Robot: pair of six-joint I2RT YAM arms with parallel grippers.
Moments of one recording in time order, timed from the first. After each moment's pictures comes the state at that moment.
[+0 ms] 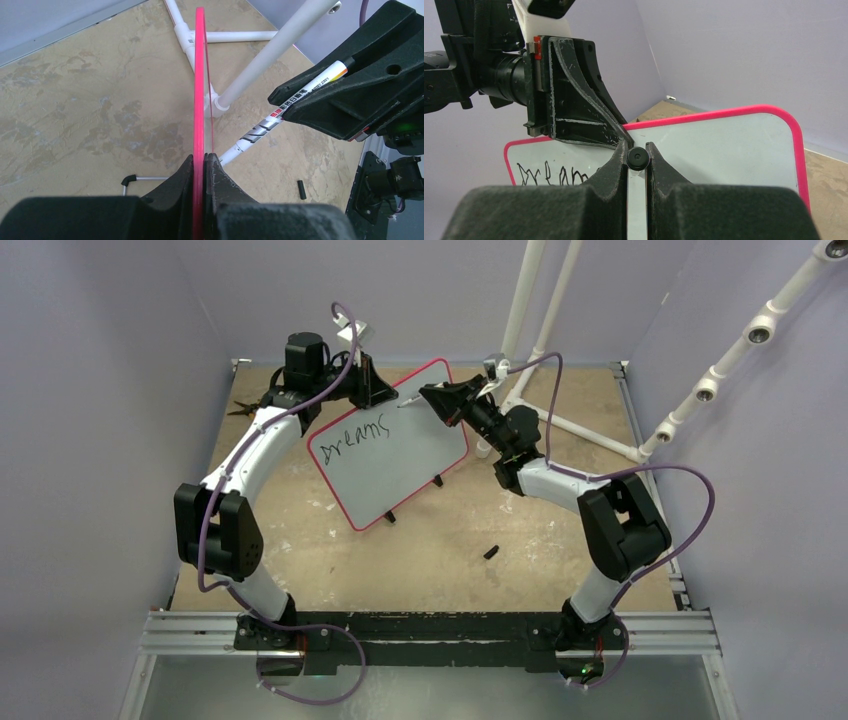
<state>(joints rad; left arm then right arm) -0.24 1.67 1.47 -0.17 0.75 -0.13 0.49 1.70 0.99 1.09 -0.34 0.51</state>
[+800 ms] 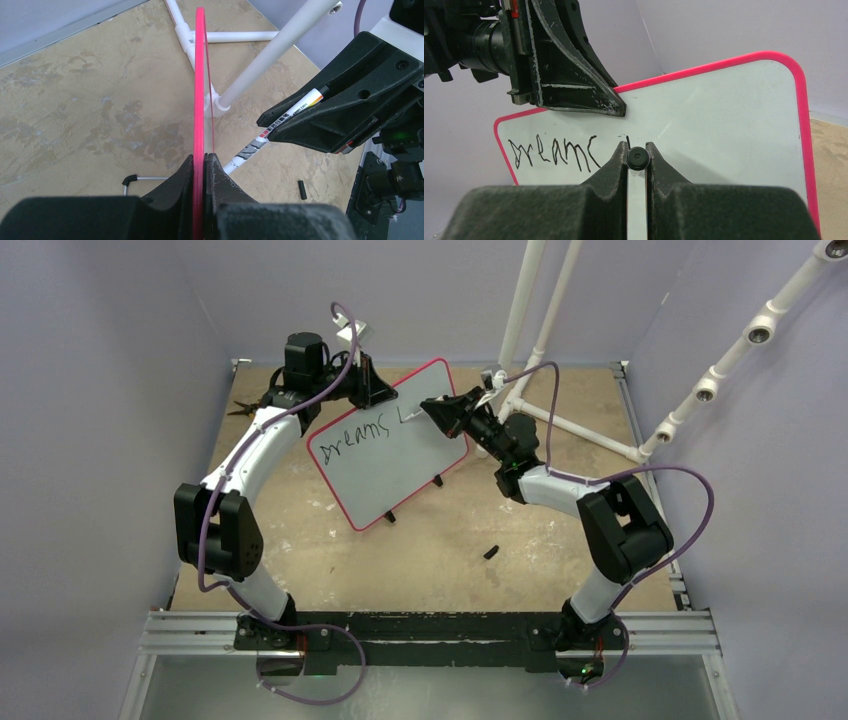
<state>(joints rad) -0.23 1.67 1.47 -0.17 0.75 -0.13 0.50 1.69 0.91 1.06 -0.33 0.50</state>
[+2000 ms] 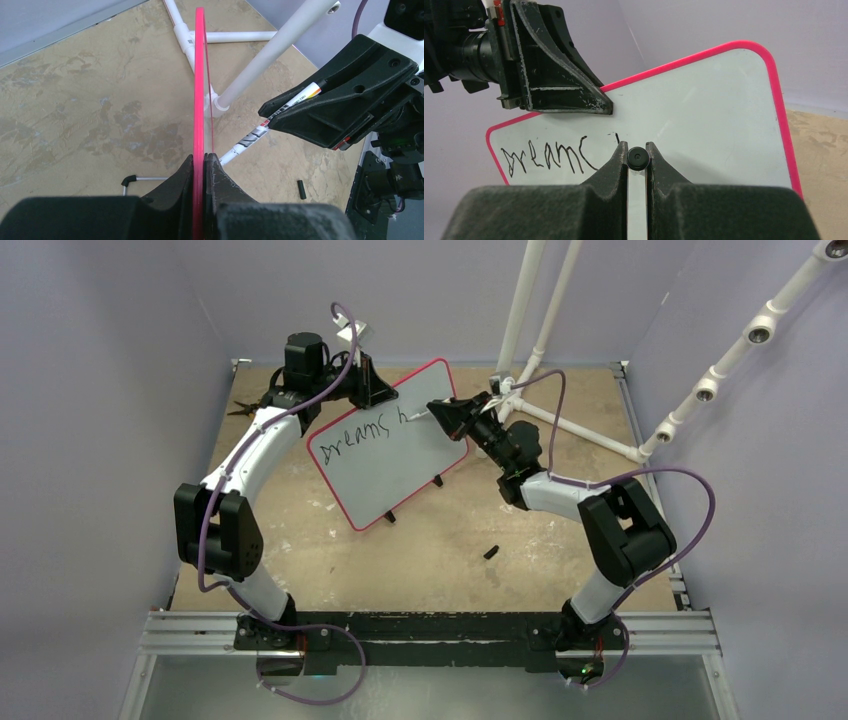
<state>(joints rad) -0.23 1.67 1.47 -0.17 0.76 -0.13 0.51 1.67 0.85 1.11 -0.25 0.53</state>
